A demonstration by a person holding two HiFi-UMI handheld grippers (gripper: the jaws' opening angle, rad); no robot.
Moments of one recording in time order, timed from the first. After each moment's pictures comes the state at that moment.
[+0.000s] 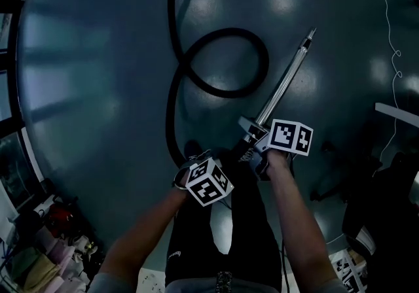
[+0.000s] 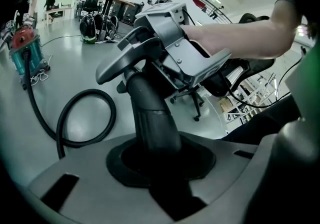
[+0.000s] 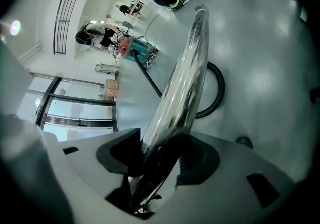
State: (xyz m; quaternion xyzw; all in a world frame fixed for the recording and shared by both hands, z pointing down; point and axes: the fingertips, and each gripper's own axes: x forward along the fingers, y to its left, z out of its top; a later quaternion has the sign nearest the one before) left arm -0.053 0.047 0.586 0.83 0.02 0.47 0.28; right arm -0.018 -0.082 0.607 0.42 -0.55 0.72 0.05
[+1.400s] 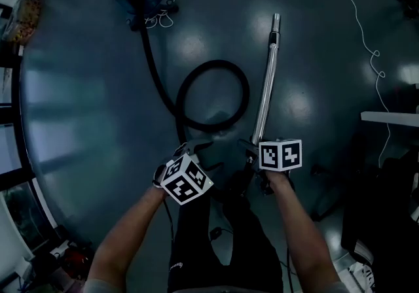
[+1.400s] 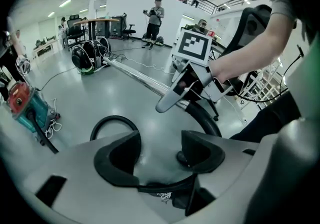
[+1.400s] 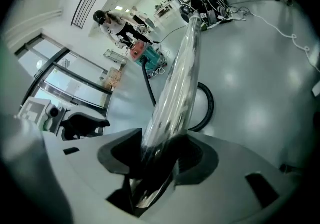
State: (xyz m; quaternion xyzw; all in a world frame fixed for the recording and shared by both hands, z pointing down) left arm 0.026 -0.128 0.527 0.86 0.01 0.49 0.14; right arm 0.106 -0.143 0.578 0.45 -0.63 0.61 0.15
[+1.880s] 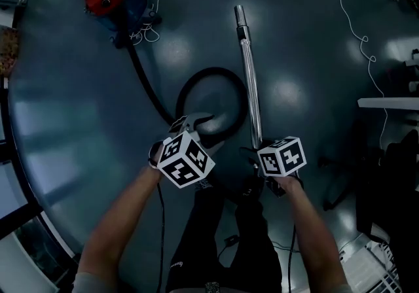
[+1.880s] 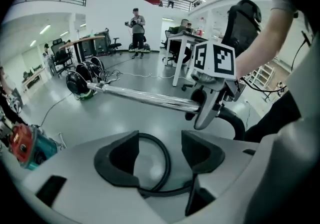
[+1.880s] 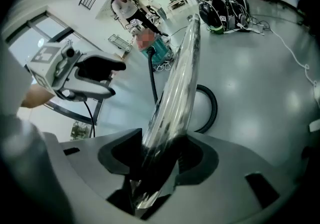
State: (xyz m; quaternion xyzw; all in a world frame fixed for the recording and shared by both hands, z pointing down) left arm 0.040 -0.277 0.505 0.89 0.06 0.46 0.02; right arm 0.079 -0.200 0.564 0.43 -0.66 0.57 0.24
